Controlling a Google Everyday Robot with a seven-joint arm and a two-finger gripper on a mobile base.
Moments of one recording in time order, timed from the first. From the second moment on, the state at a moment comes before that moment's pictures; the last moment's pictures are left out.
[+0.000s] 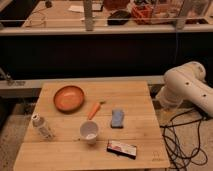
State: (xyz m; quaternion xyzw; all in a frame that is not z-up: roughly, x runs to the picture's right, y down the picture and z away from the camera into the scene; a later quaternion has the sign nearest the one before) arm 0.284 0.106 0.684 -0.28 0.02 0.02 0.96
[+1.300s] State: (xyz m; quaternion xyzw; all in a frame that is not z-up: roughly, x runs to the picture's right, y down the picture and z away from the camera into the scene) arm 0.150 0.072 0.663 -0.26 -0.01 -0.10 0.96
